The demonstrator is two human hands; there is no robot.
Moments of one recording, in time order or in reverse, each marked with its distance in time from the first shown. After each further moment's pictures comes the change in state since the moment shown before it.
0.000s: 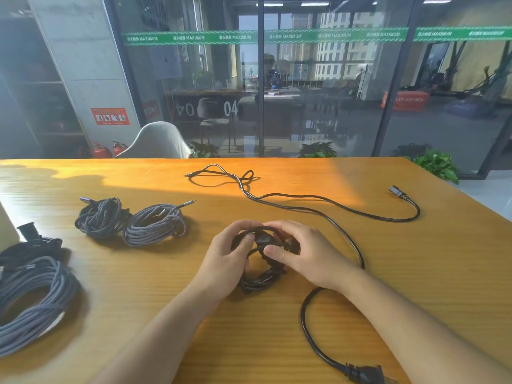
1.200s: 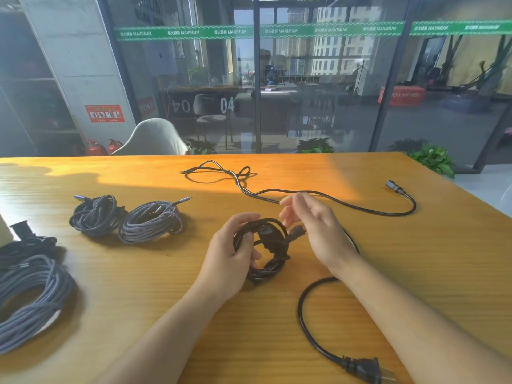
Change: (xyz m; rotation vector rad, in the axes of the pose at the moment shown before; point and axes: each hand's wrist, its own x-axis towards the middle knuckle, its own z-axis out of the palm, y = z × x) left_hand -0.002 -0.005 0.008 0.116 0.057 0.086; right_hand 0.005 -0.005 -0.007 0.424 0.324 0.053
